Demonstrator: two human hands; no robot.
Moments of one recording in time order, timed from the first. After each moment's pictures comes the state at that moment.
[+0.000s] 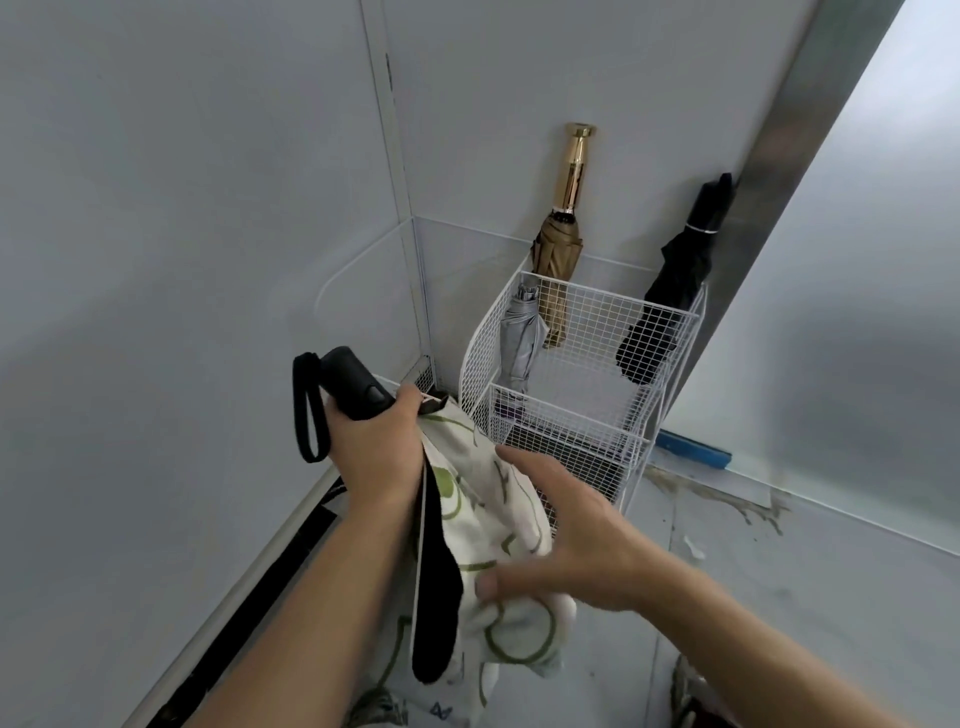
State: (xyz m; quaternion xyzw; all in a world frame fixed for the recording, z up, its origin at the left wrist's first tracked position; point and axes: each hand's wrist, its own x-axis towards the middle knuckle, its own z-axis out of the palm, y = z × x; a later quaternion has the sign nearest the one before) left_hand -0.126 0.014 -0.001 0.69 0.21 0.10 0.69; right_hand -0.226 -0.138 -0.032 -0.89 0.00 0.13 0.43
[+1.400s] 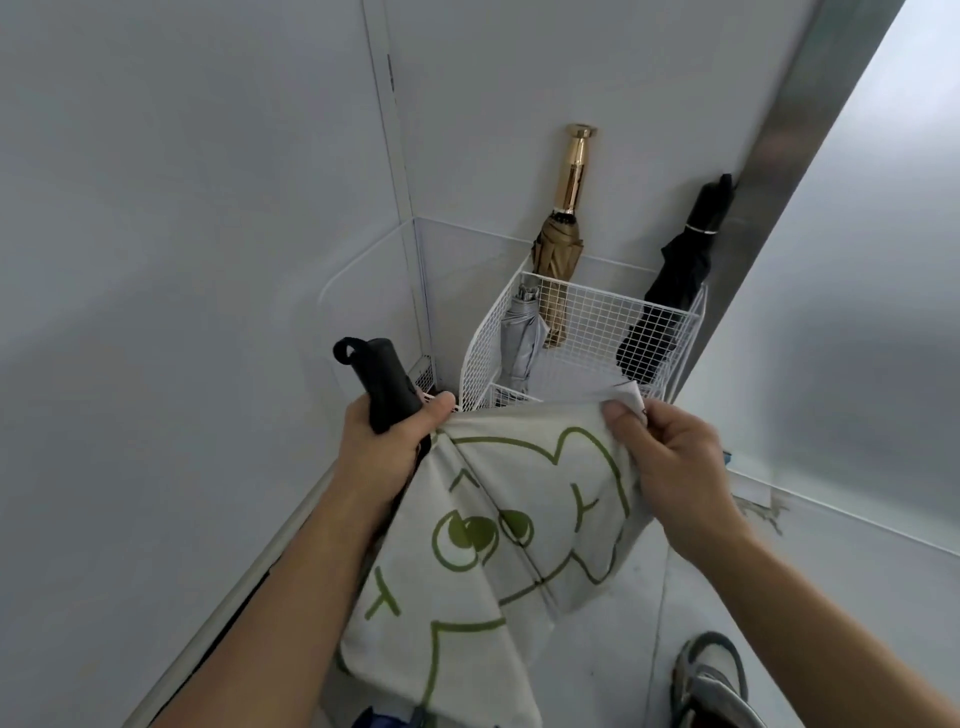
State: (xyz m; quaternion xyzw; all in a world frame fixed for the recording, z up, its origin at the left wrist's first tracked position) left_hand -0.130 0.034 0.000 0.70 0.05 -0.07 0.71; right_hand -0.217 -0.176 -0.006 -0.71 0.21 -0.16 0.65
